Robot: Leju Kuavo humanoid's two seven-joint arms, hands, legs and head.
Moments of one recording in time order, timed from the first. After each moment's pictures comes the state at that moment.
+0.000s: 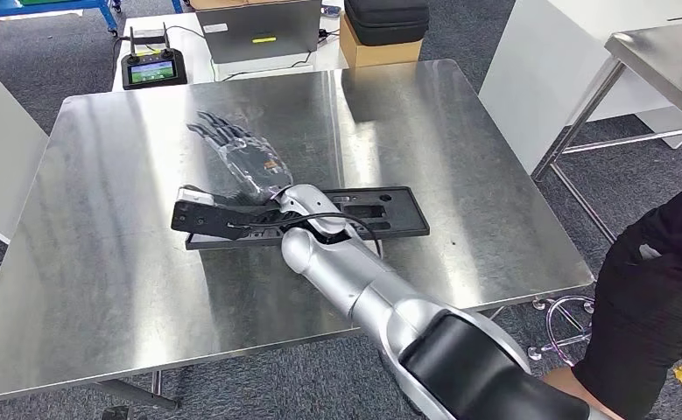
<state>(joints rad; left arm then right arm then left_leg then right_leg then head) -0.25 -0.07 0.94 -0.20 -0.90 0.05 -0.49 -0.91 0.34 0.56 -0.62 0.70 -0.27 -0.30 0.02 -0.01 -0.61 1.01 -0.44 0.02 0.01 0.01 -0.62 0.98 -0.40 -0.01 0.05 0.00</state>
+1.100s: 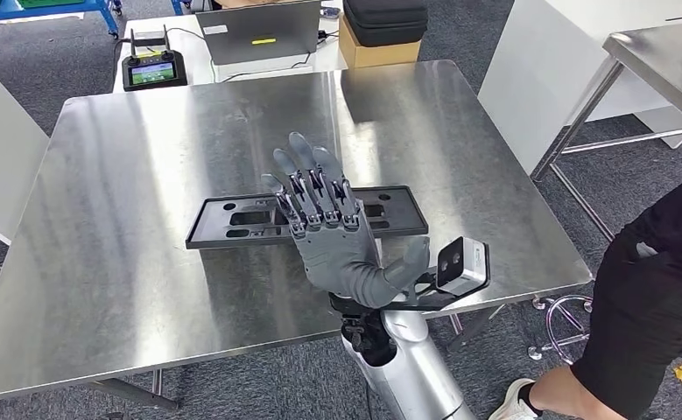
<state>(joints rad) -0.24 -0.07 0.97 -0.21 -0.88 -0.01 -0.61 -0.28 0.23 0.40 -1.54 -0.38 0.61 -0.61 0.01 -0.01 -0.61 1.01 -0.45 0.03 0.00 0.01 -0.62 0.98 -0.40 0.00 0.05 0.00</state>
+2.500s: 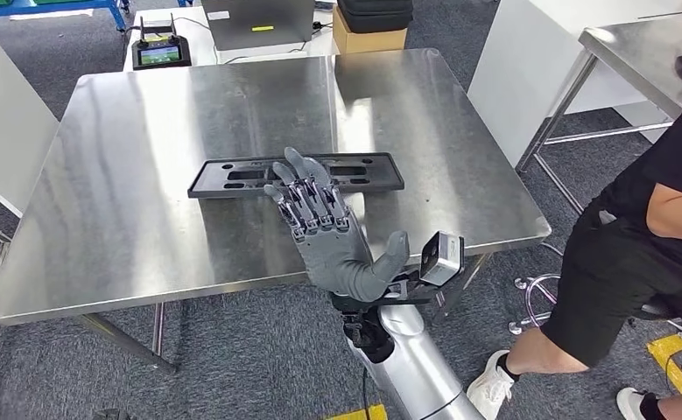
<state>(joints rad) -0.24 -0.07 0.96 -0.21 -0.89 -0.01 -0.60 -0.31 0.19 0.41 -1.41 -0.38 0.58 -0.63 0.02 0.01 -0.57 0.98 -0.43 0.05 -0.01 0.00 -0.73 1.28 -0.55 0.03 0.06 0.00</state>
